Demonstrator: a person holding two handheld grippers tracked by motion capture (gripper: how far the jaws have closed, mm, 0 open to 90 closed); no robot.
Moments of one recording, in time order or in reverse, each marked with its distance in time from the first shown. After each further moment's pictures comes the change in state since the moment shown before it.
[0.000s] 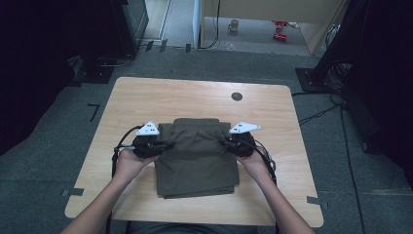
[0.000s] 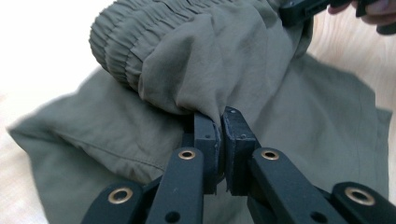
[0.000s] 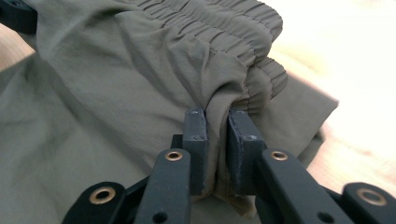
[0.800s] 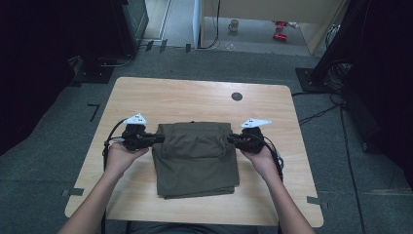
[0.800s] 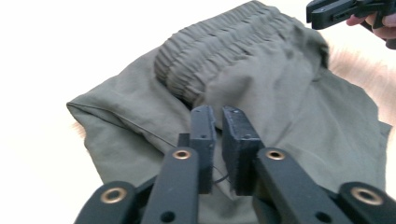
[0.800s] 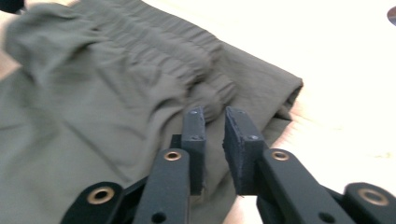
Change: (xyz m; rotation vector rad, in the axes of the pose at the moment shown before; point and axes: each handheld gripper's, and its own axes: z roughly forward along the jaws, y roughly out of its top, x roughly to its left) left arm 0.042 0.006 -0.014 0.005 -0.004 -0.131; right arm -0.034 -0.003 -0.007 0.022 0.032 0.100
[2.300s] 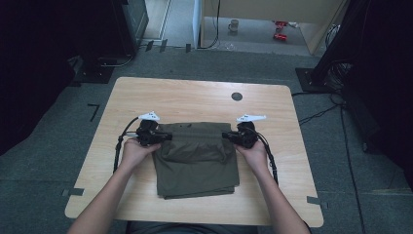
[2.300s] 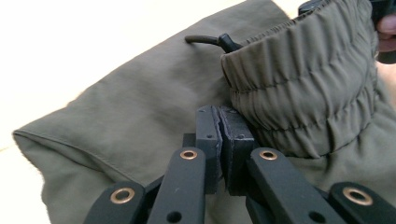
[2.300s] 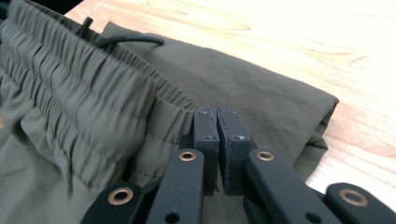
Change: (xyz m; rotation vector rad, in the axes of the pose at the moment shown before) left arm 0.009 0.002 0.044 0.005 -0.080 -0.026; right arm -0.012 0.003 0.032 -0.037 0.109 0.125
